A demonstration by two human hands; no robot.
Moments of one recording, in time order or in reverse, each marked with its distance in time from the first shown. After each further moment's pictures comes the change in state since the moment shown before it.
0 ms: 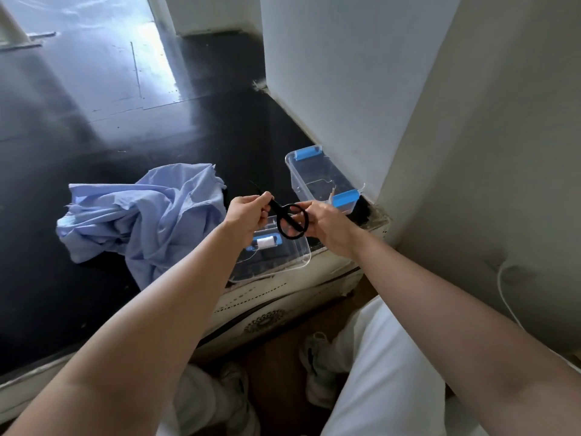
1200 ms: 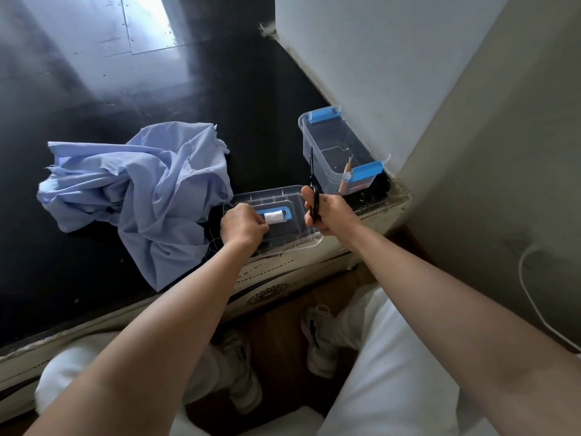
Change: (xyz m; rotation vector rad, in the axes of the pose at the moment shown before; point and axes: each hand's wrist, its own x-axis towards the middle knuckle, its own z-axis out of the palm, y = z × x) left_hand 0.017 -0.080 -0.034 0.999 0.236 0.088; right_hand 0.027 0.042 0.007 -0.067 0.159 0.144
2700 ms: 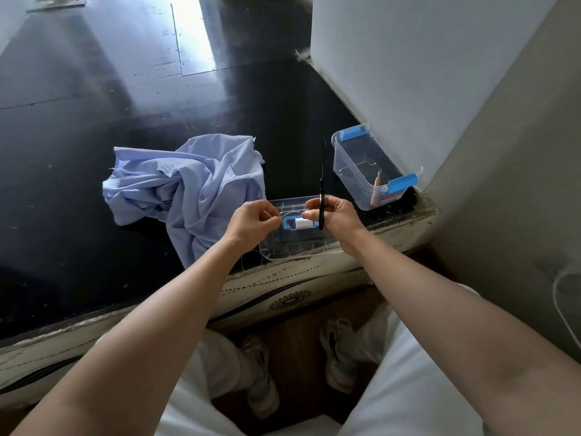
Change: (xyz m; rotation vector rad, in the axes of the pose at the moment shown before) left_hand -0.019 -0.032 -0.063 -0.337 -0.092 0.282; right_hand 0.002 -0.007 0.051 0.078 0.080 -0.131
